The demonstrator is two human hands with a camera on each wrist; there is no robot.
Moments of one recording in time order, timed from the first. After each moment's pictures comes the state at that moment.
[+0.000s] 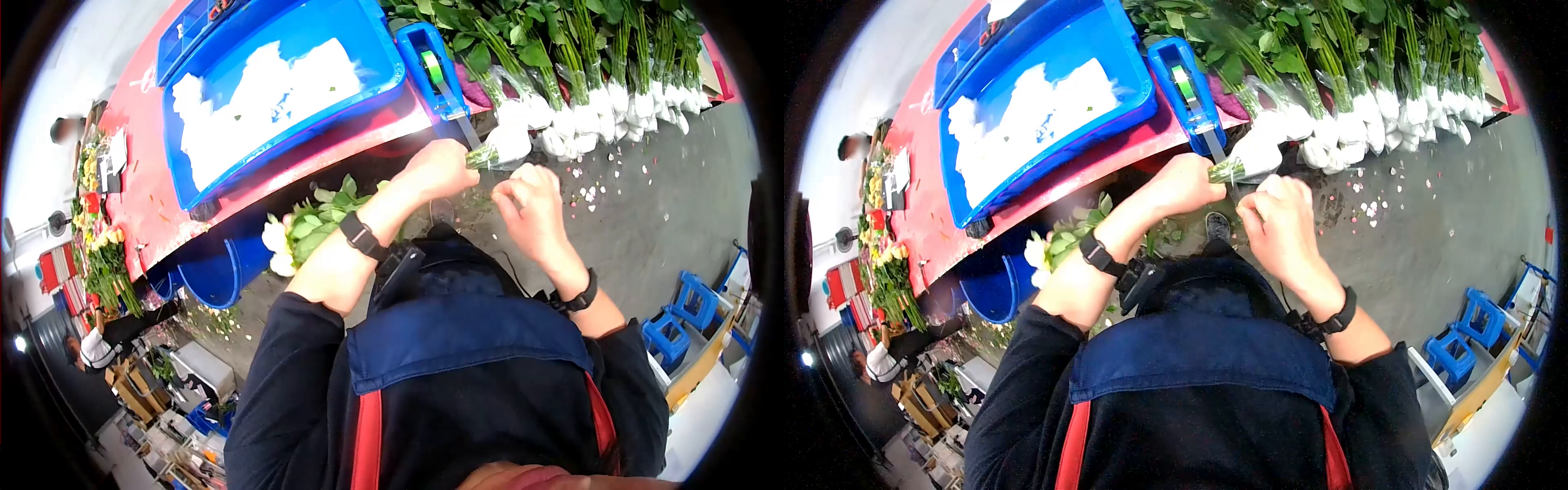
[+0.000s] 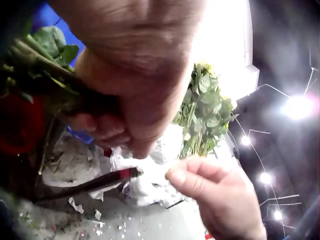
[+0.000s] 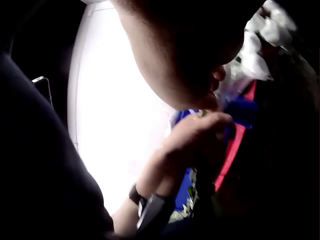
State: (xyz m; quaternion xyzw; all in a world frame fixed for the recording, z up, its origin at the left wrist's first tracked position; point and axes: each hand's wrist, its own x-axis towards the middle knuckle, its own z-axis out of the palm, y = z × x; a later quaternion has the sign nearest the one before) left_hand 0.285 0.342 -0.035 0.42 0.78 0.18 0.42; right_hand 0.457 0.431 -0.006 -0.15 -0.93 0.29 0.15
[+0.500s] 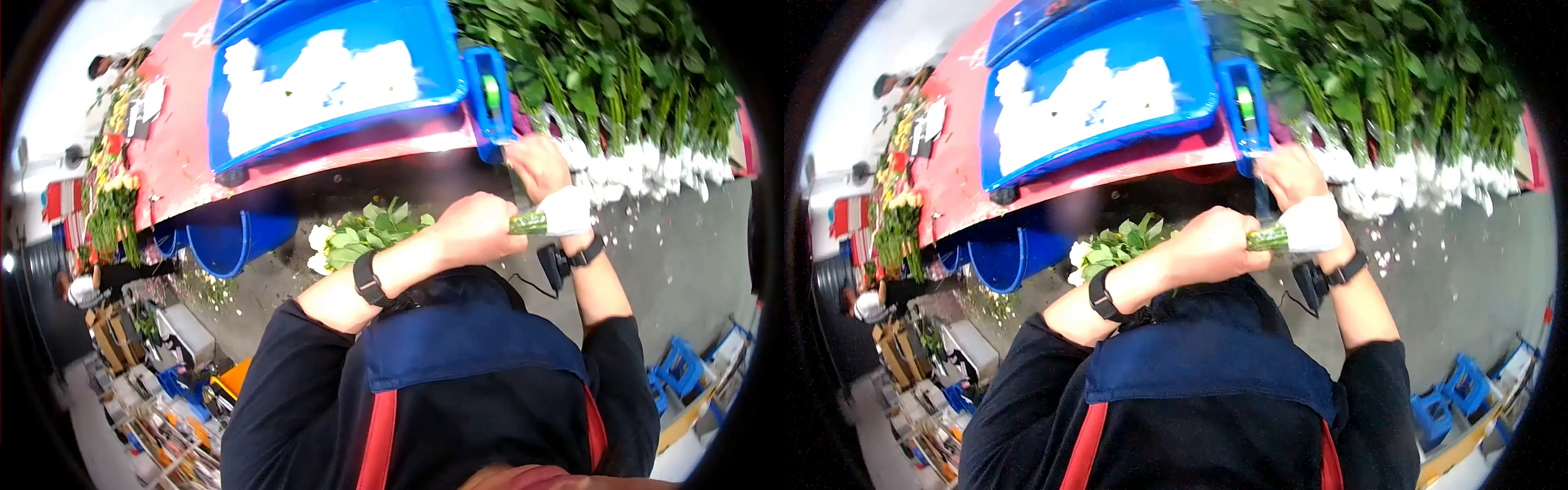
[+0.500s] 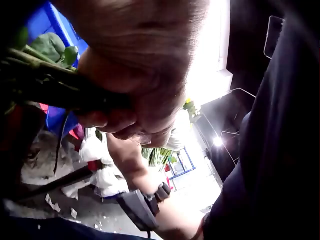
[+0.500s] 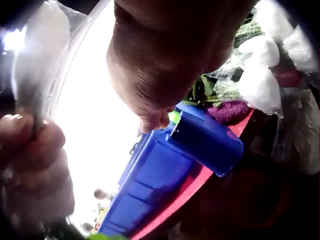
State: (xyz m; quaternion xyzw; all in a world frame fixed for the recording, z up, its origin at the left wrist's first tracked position) left_hand 0.322 0.297 0.023 0.44 0.76 0.32 0.36; right_hand 0.370 0.485 -0.059 0.08 -0.94 0.27 0.21
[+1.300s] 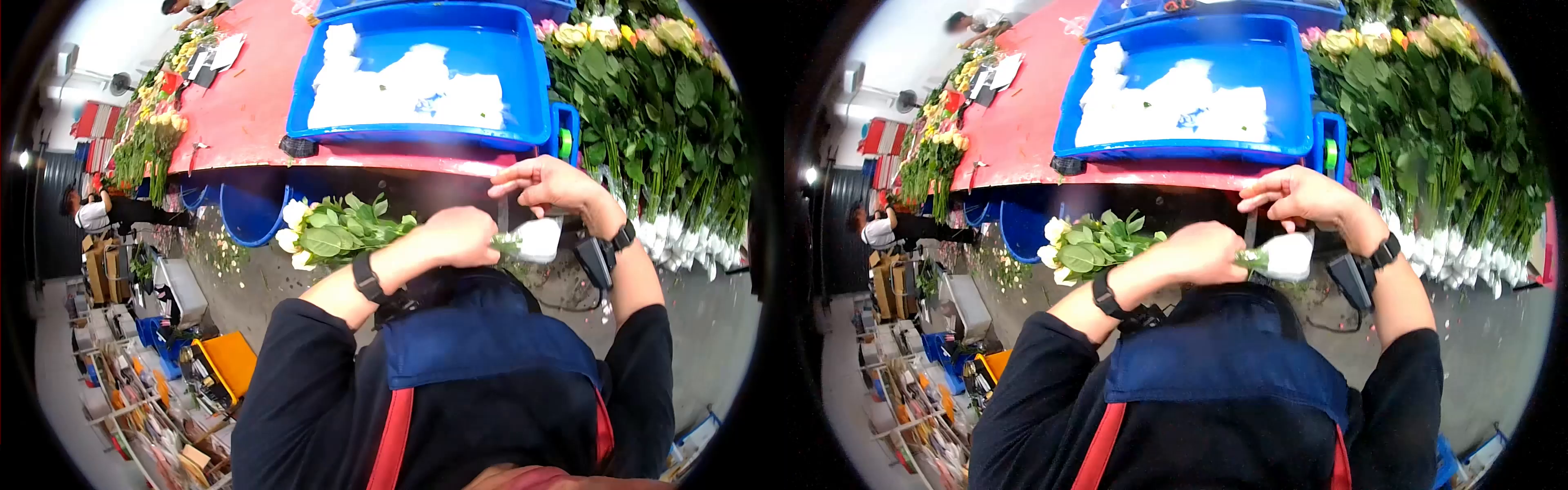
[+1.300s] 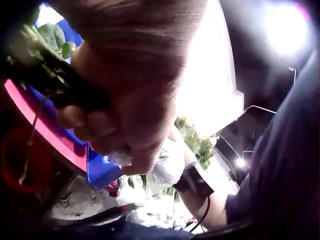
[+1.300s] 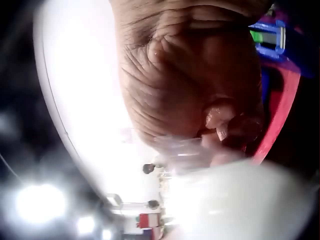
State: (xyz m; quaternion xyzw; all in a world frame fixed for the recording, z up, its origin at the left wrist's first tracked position) left_hand 0.282 0.187 0.059 0.40 0.82 0.16 0.37; right_hand 0.279 0.408 0.042 0.00 -0.60 0.70 -0.39
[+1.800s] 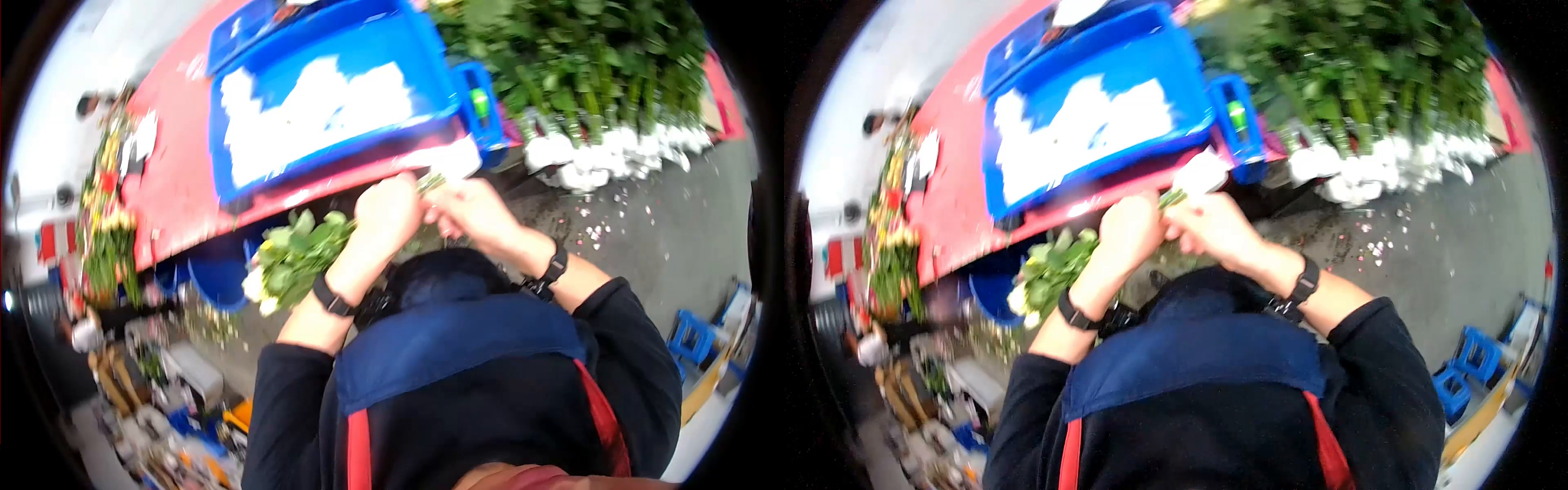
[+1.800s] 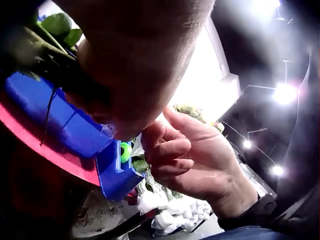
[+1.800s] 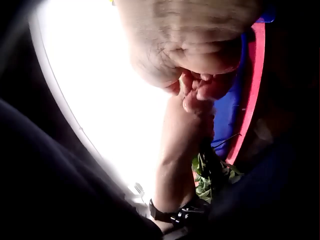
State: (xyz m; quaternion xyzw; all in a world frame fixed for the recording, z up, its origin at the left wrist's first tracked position) left_hand 0.261 0.210 0.032 0.36 0.92 0.07 0.16; right_hand 0.356 0.342 0.021 -0.22 -0.56 0.79 -0.12
